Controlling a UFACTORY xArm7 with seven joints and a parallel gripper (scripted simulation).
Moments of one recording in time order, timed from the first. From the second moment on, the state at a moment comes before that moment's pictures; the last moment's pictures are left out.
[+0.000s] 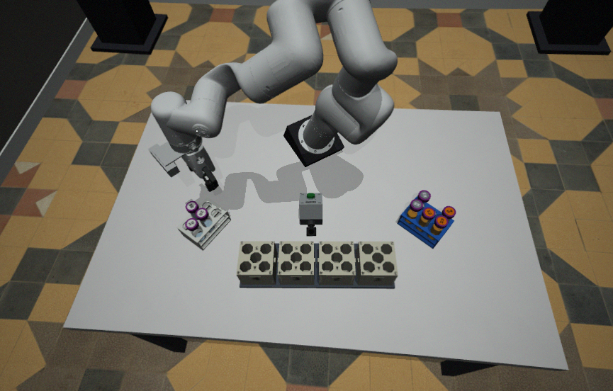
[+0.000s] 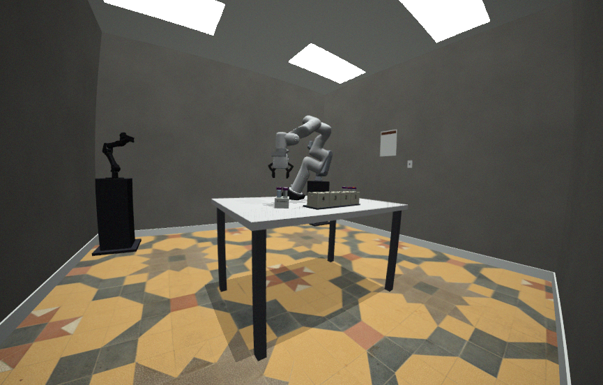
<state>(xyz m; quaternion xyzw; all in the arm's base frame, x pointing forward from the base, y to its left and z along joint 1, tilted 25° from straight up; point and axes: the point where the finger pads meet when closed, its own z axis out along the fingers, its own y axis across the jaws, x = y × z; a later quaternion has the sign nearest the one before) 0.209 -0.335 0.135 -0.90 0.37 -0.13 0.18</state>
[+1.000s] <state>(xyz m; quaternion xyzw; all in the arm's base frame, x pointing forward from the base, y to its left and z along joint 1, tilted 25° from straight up) 0.187 -0.346 0.195 -0.91 0.36 -0.13 0.18</state>
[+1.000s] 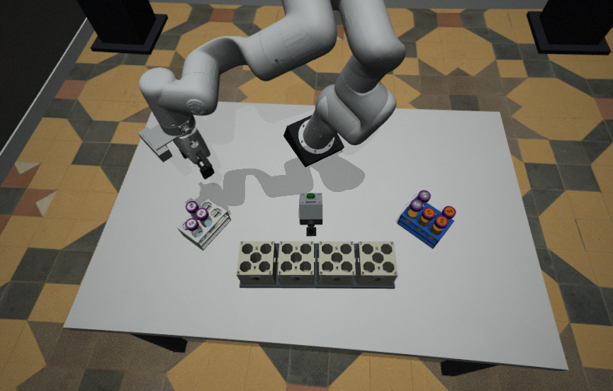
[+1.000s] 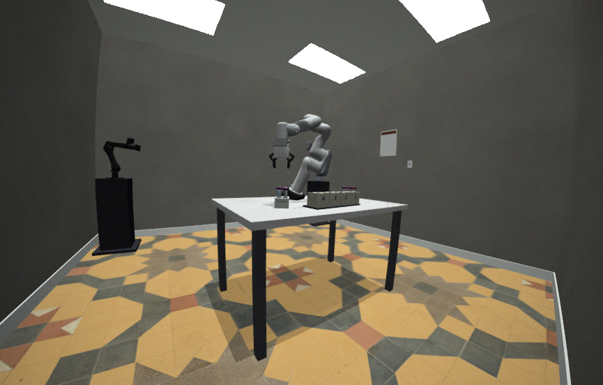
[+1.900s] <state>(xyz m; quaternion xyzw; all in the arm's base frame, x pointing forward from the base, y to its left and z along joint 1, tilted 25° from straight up) 0.232 -0.246 0.239 -0.98 0.00 -0.18 0.12</state>
